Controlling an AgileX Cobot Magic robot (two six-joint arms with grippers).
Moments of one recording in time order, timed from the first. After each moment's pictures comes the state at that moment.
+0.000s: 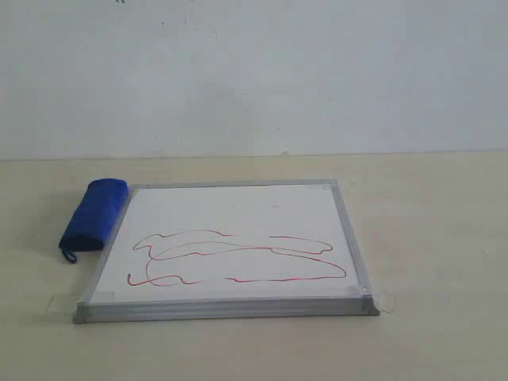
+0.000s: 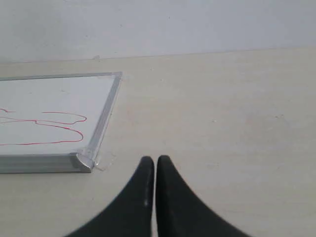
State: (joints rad) left arm 0.00 0.00 0.00 0.06 0.31 -0.14; right arm 0.15 0.01 0.00 -0.16 0.34 0.27
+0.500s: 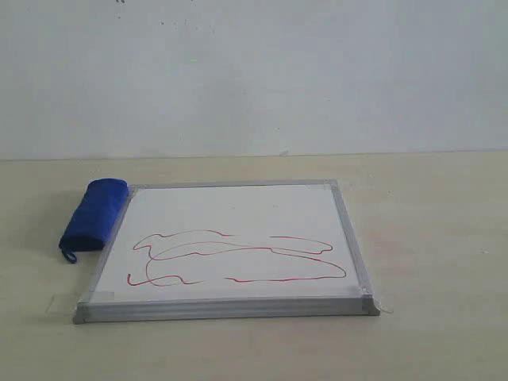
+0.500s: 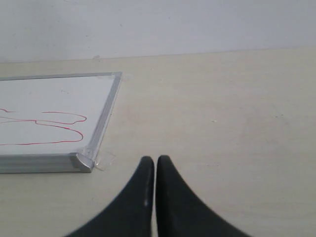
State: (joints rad) left arm 0.00 0.00 0.00 0.07 -0.37 -0.14; right arm 0.15 0.01 0.00 -0.16 0.34 0.27
